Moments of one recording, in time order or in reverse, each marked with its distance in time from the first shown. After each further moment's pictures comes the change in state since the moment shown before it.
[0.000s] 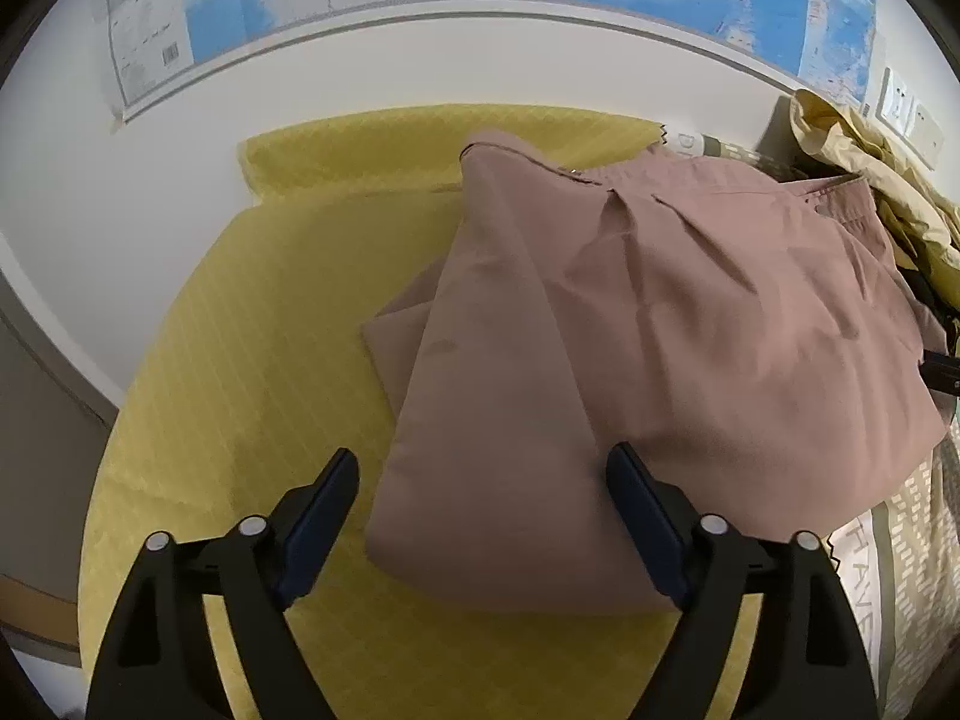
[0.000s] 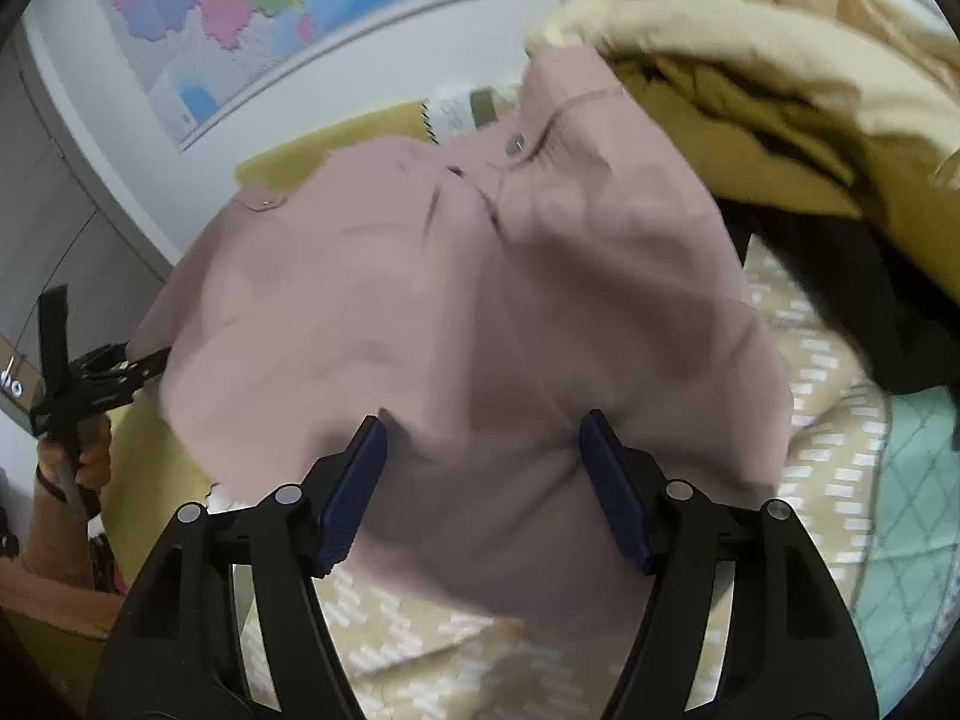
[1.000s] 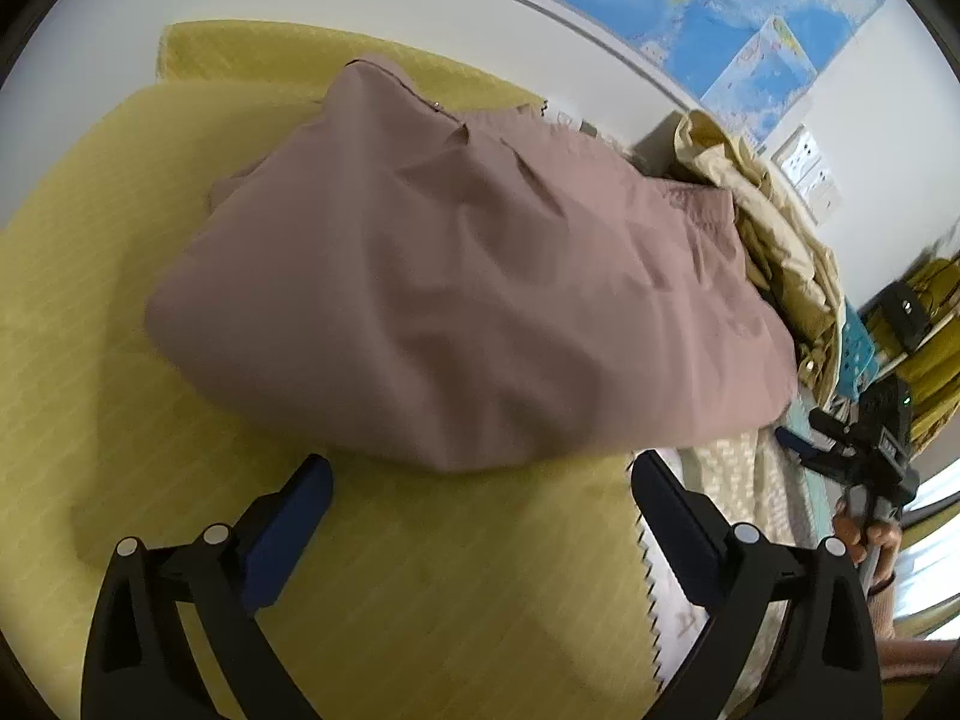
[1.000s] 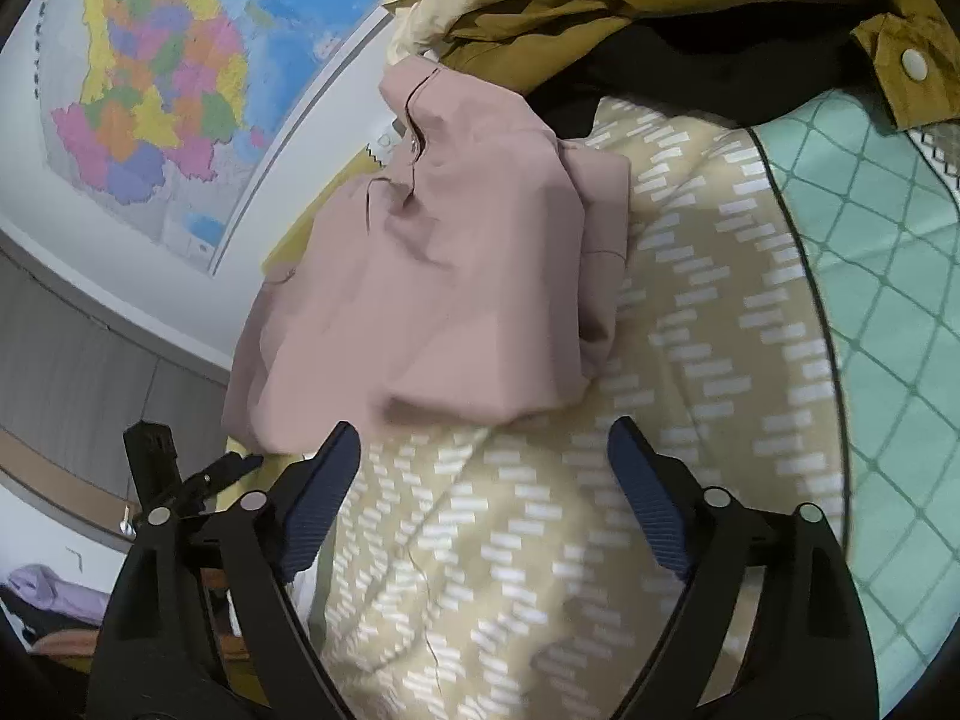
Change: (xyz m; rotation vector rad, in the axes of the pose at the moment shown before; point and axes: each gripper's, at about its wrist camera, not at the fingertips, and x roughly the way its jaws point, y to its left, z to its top) left arm -0.019 -0.030 -0.045 -0.183 0.065 -0.447; right arm -0.056 -0.058 -0.070 0.415 -0.052 0.228
